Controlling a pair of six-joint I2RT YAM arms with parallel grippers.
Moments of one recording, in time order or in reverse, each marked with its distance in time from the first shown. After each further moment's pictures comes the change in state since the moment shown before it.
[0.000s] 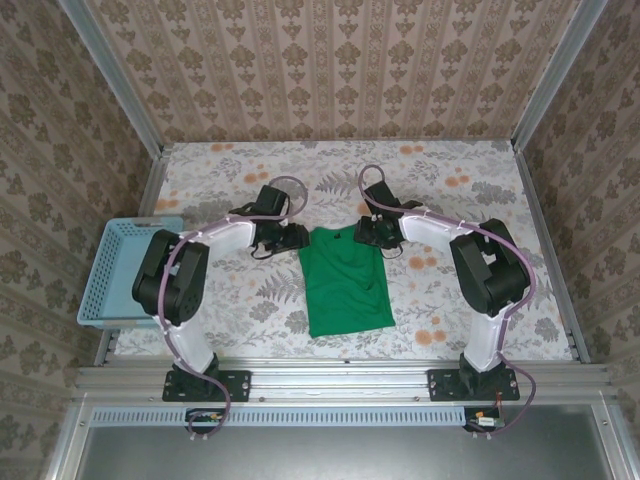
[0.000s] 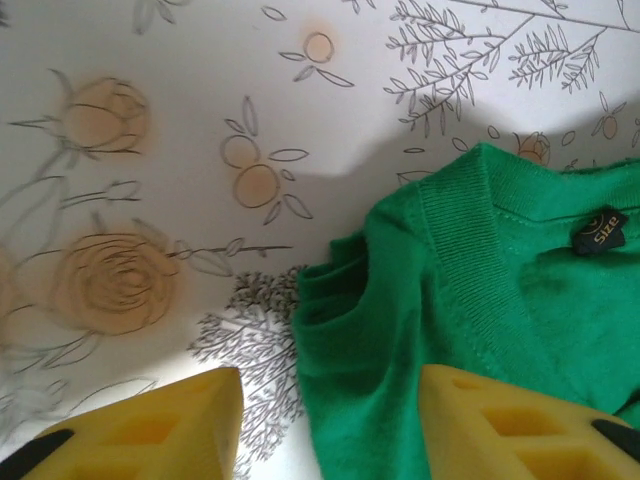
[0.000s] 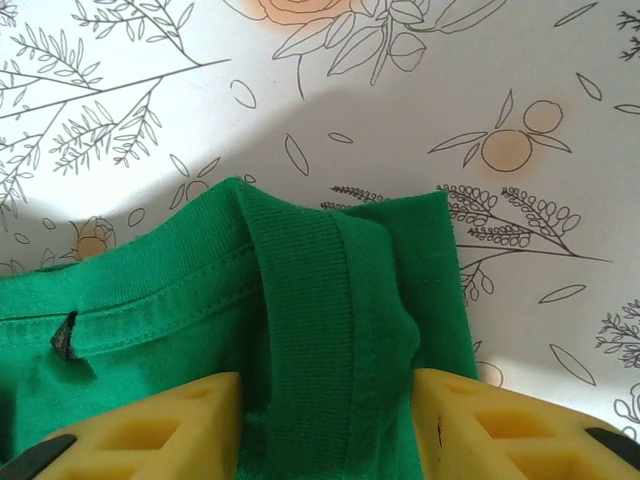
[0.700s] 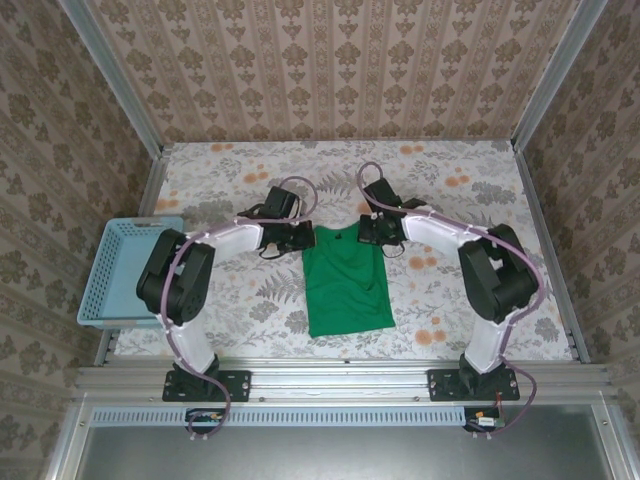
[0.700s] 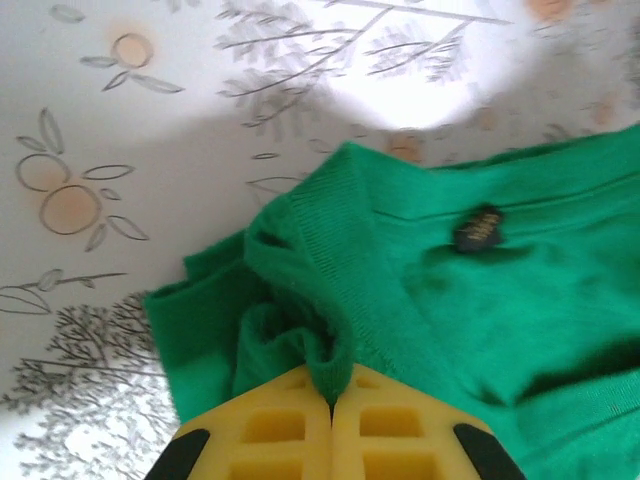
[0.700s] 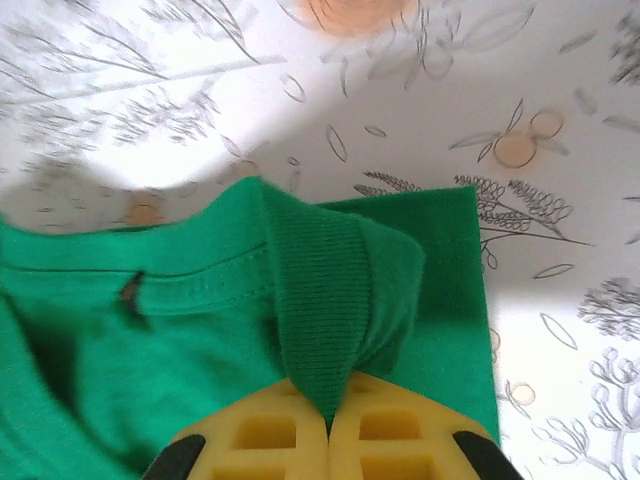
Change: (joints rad) left arm -0.059 -0.021 -0.012 0.101 0.063 -0.029; right arm 0.016 -0.088 0.006 -0.053 0.007 -0.056
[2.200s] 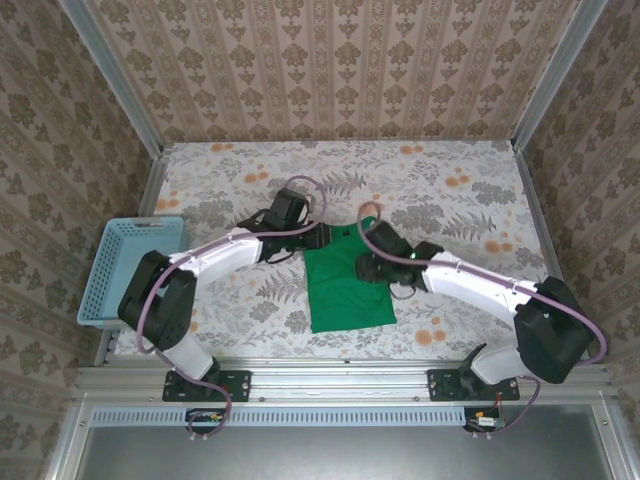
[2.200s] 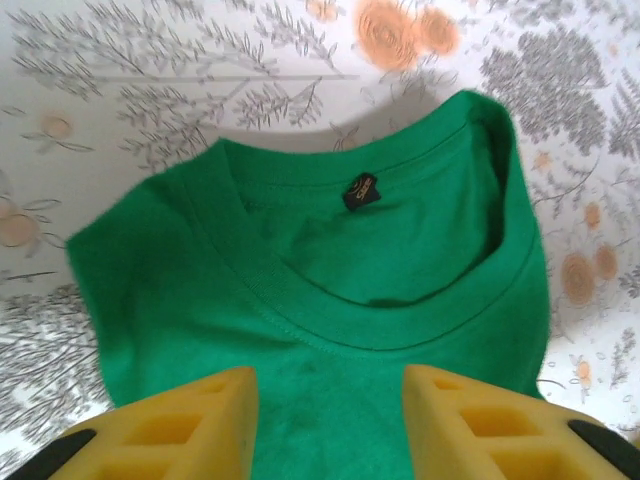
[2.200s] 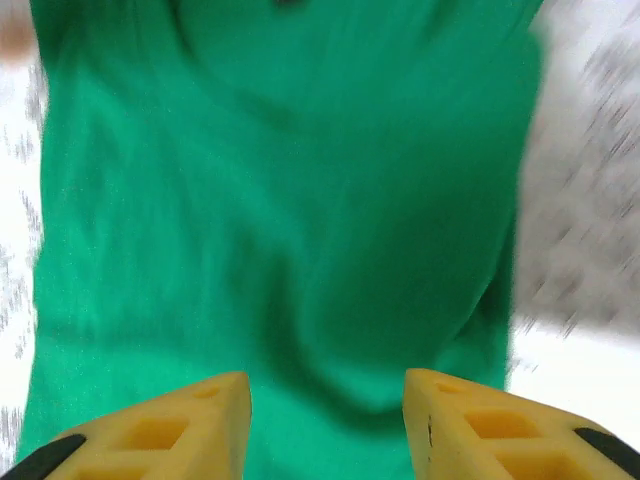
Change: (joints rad) left arm -0.114 -0.126 -0.037 0.036 -0.140 -0.010; right arm 0.254 -0.397 -0.371 0.007 0.127 0.047
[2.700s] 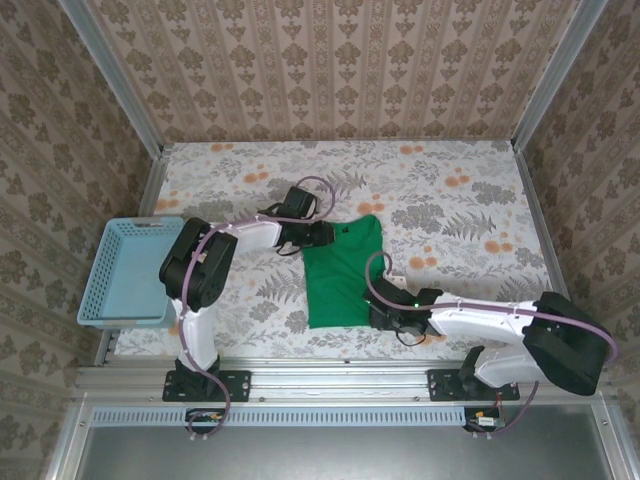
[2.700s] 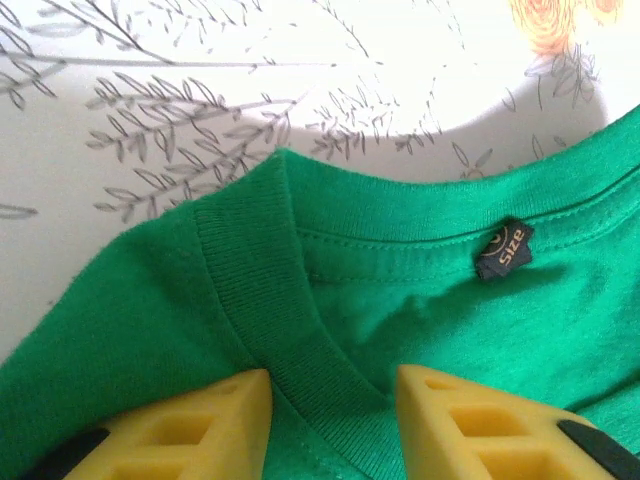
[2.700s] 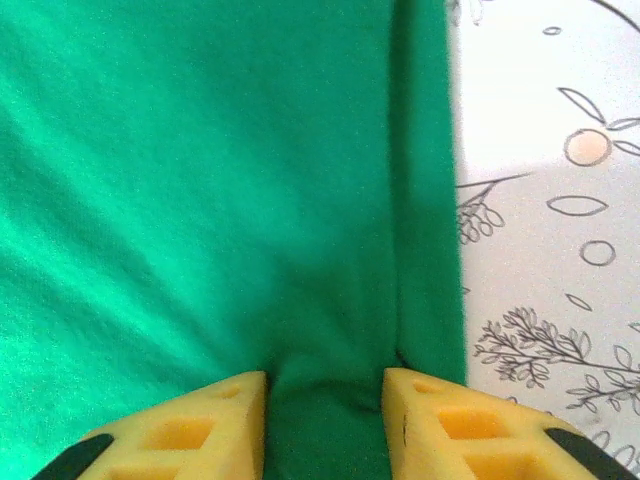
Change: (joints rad) left arm 0.066 0.313 0.154 0.048 0.067 0.010; right arm 0.204 -0.115 -0.332 0.072 0.089 0.334
